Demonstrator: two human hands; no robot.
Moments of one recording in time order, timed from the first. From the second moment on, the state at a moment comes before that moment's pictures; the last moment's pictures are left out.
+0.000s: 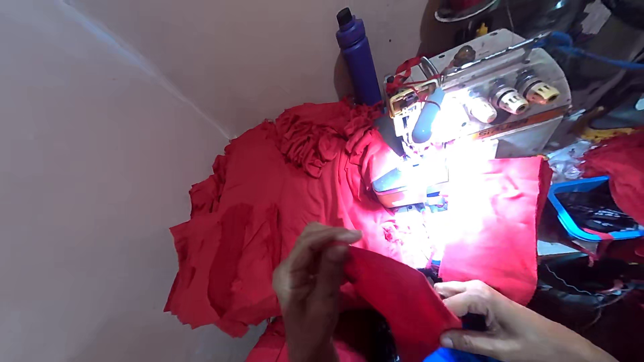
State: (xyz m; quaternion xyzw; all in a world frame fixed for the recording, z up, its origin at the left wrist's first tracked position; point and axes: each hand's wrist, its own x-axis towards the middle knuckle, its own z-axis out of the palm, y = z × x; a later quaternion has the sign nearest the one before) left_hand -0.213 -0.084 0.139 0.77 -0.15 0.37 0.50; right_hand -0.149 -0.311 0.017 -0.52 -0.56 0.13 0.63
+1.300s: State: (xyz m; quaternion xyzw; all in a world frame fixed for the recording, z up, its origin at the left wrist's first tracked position) left_hand -0.236 -0.060 0.059 0.70 -0.01 0.30 0.65; right_hand -0.160 -0.204 0.056 -0.62 -0.45 0.05 0.65
